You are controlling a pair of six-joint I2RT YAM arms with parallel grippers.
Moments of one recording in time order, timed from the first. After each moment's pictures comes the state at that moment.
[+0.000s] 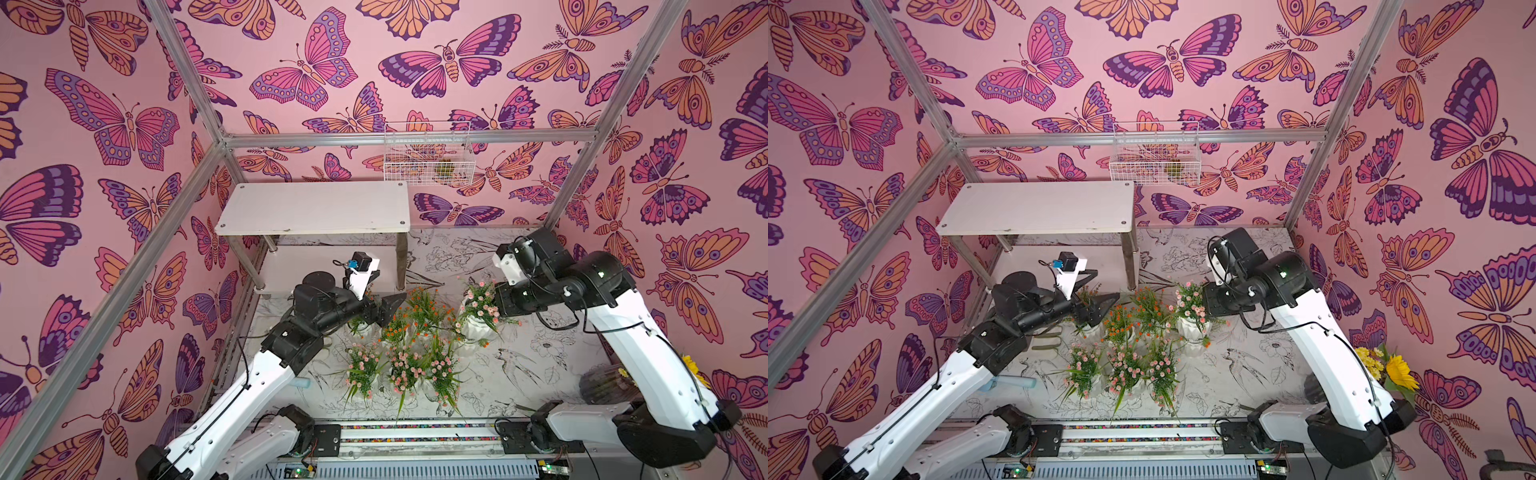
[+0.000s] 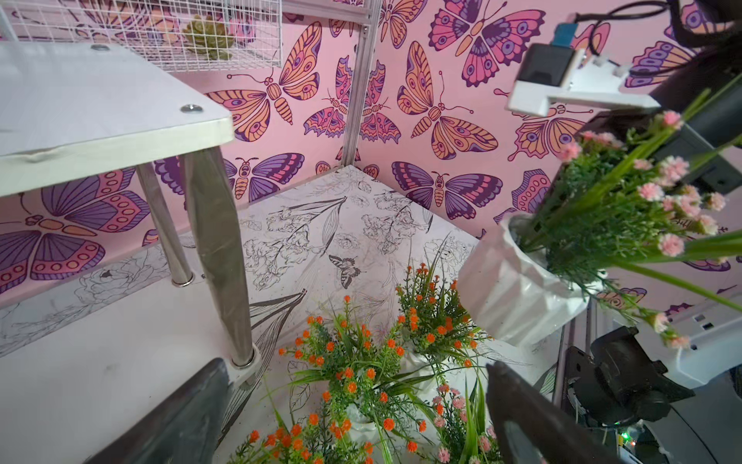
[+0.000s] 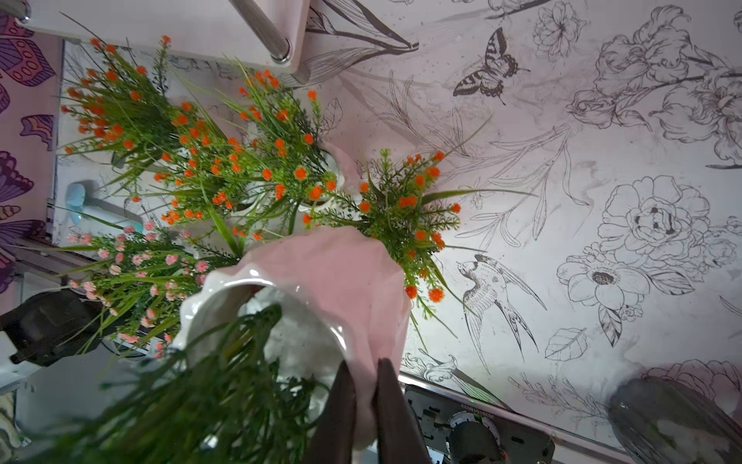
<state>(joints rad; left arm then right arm) -0.57 0.95 0.90 -0.15 0.37 -0.07 0.53 1.33 1.75 -1.52 -0.09 0.37</state>
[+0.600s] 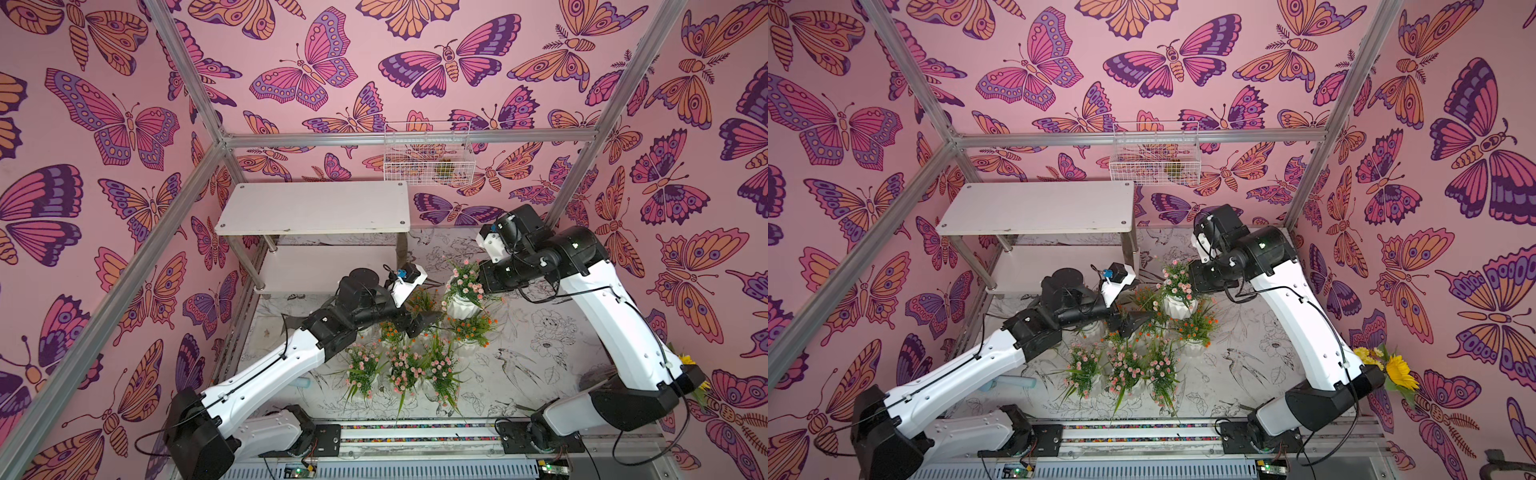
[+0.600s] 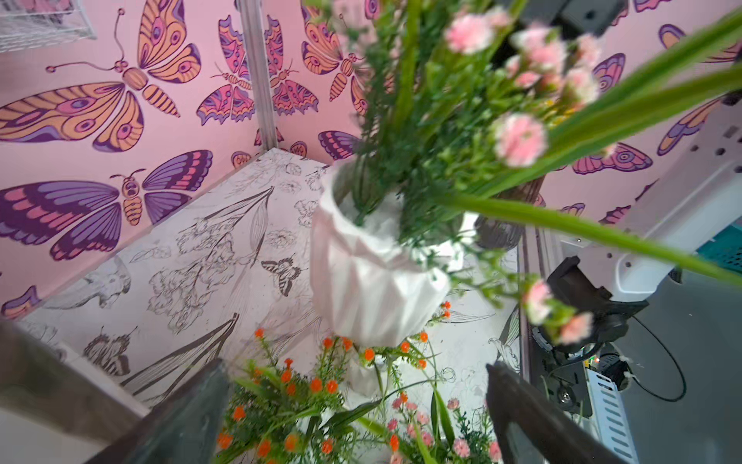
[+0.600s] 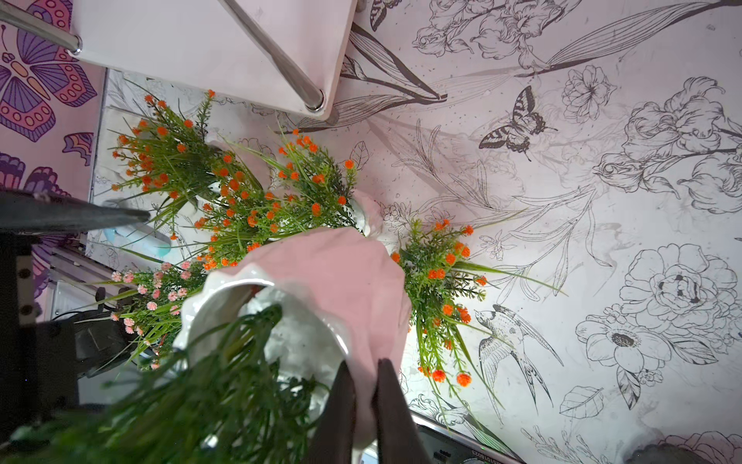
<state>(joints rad) -0.78 1.19 0.98 -0.06 0.42 0.07 0.51 1.49 1.90 -1.48 -0.14 0.33</state>
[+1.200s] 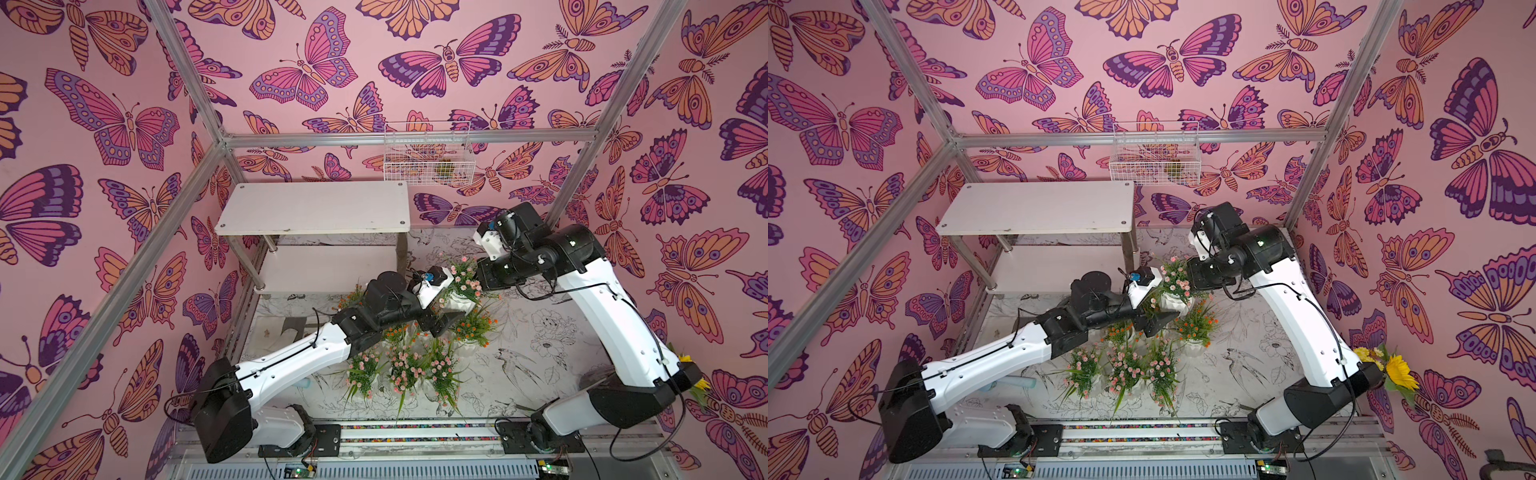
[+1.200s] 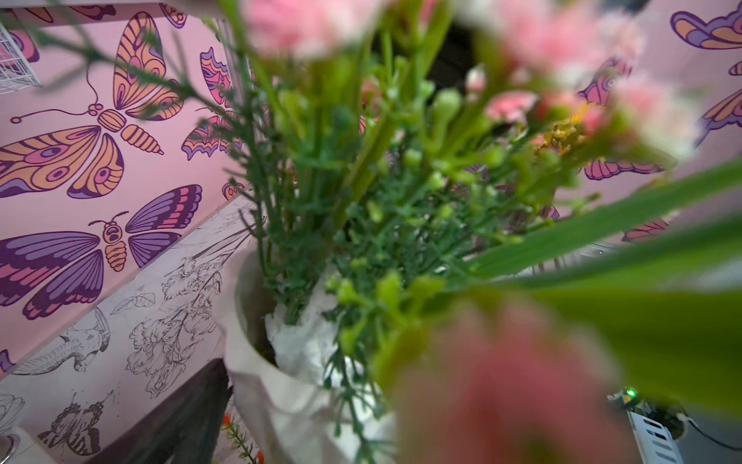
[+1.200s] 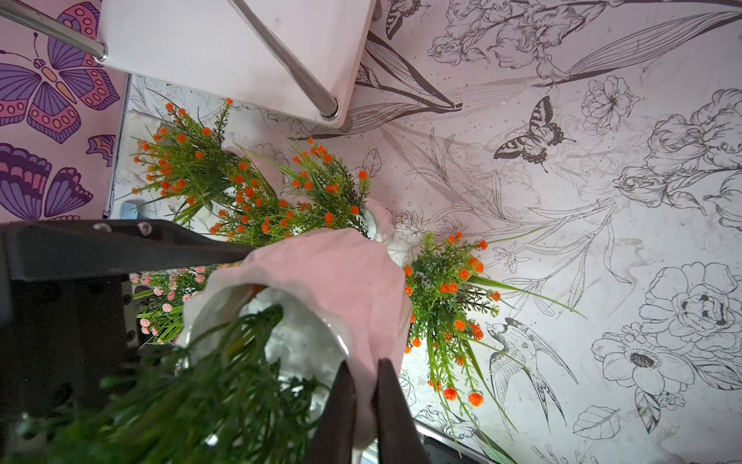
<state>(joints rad) -0.89 1.35 1.02 0.13 0.28 0.08 0.50 1.50 1.90 -1.46 -0.18 0.31</state>
